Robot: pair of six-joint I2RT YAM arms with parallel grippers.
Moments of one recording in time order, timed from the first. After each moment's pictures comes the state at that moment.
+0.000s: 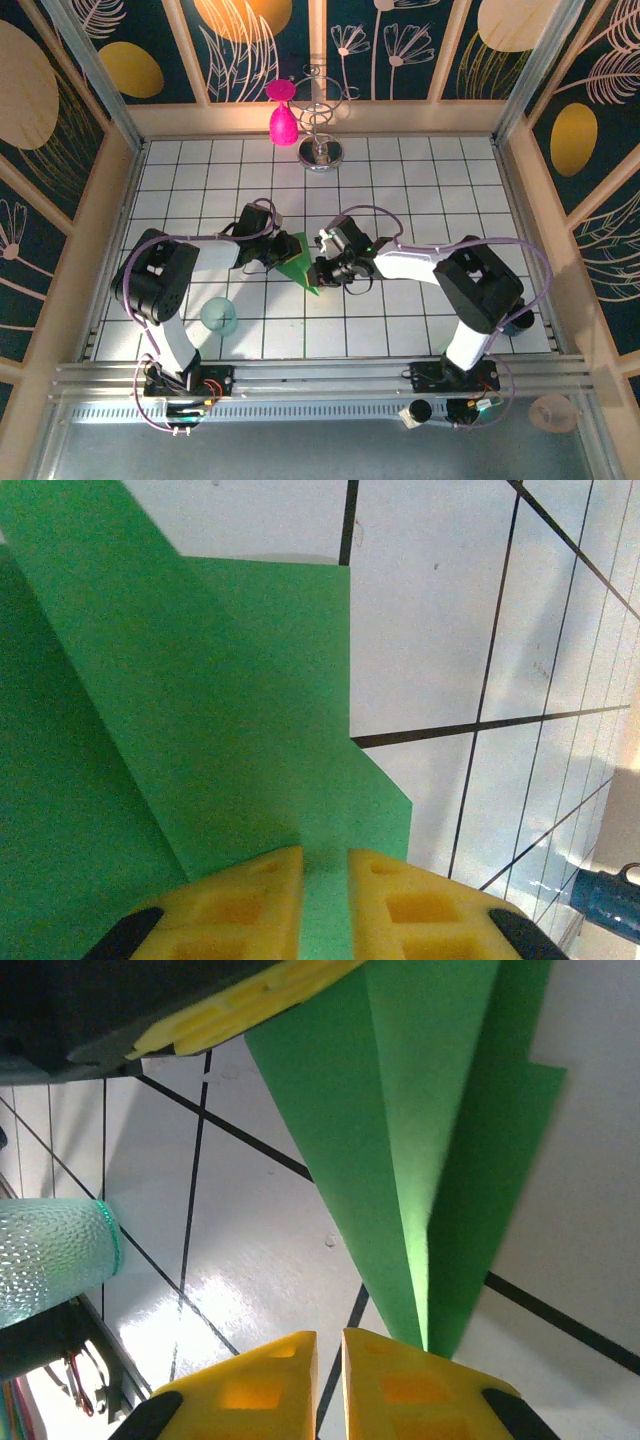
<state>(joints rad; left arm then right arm) -0.45 1.79 0.80 0.10 0.51 -0.88 0.80 1.73 0.90 -0.13 -0.51 0.65</state>
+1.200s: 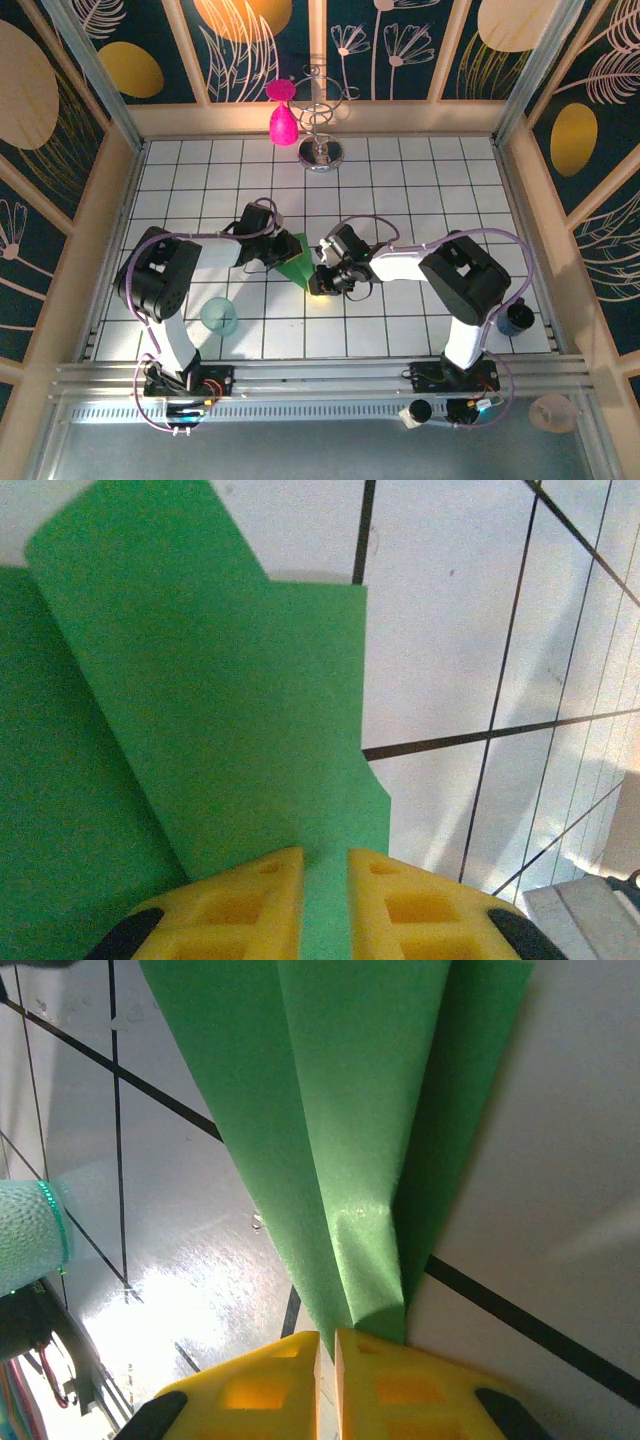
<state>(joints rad) -0.45 1.81 0.83 0.08 0.50 -0.87 0.80 1.81 0.86 -0.09 -0.54 0.65</state>
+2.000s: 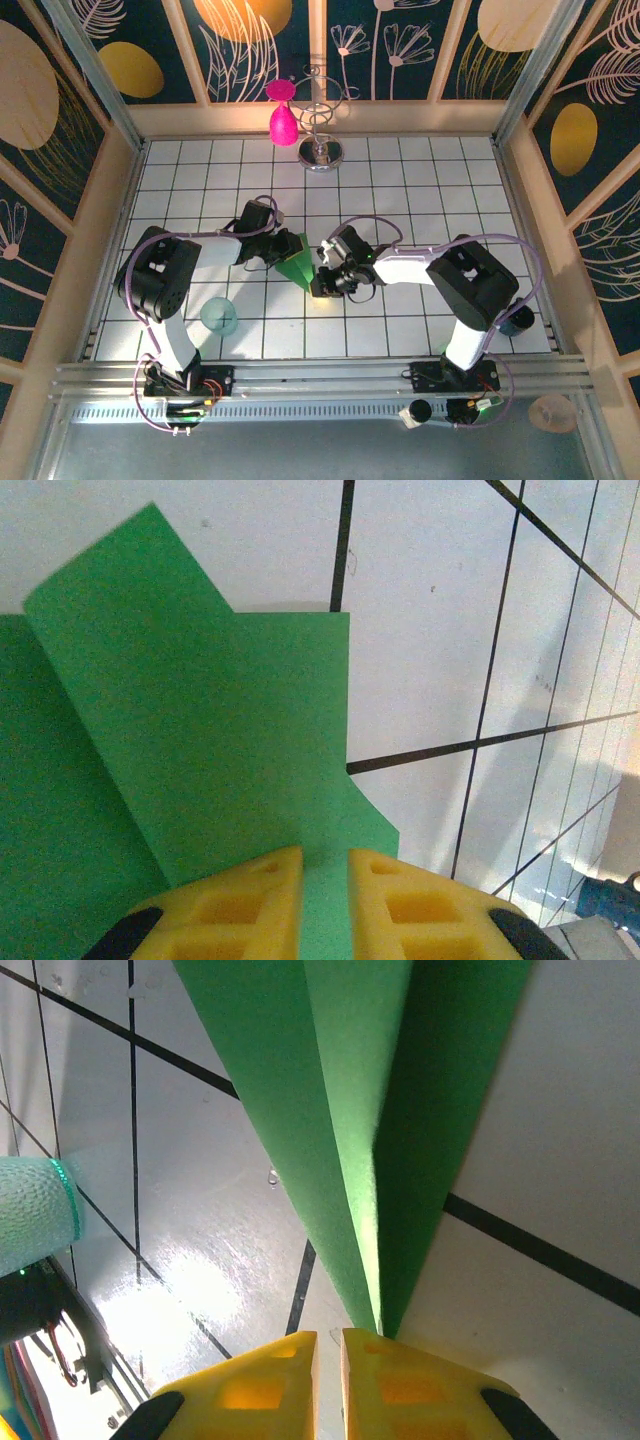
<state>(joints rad) -0.45 1.81 0.84 0.07 0.51 -0.87 0.81 1.75 0.83 -0.10 -0.55 0.66</state>
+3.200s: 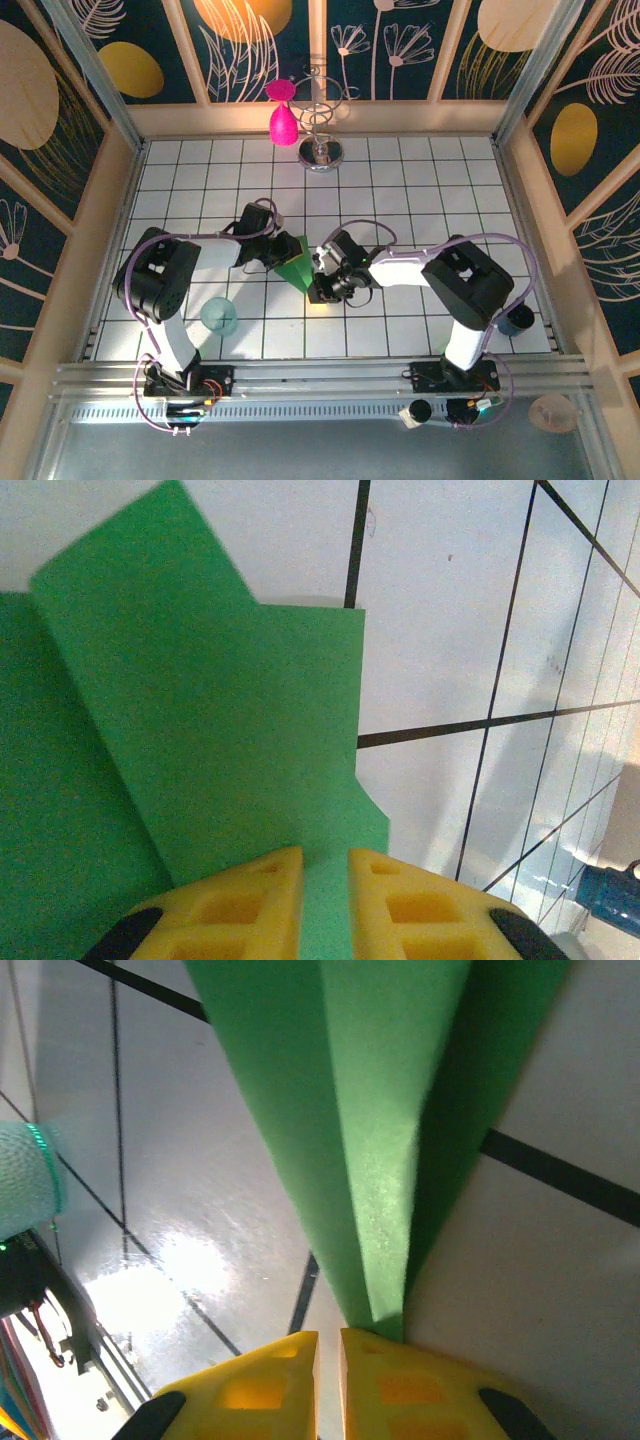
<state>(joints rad) -0.45 1.80 0.82 0.07 0.52 -0.87 0.85 1.78 0.84 -0.13 -0.55 0.65</state>
